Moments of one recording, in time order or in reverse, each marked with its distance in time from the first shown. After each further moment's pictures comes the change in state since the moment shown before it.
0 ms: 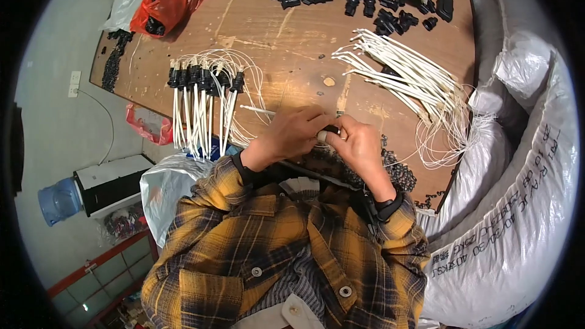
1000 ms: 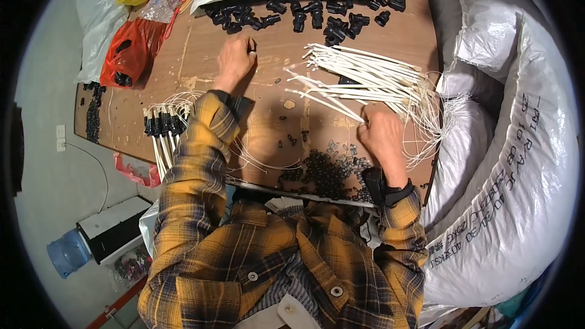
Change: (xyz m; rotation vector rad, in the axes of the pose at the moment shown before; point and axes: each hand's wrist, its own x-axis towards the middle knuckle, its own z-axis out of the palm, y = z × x) left_hand 0.136 -0.151 -0.017 0.359 -0.034 -0.591; right_hand 0.021 0.076 -0.073 -0.694 0.108 0.358
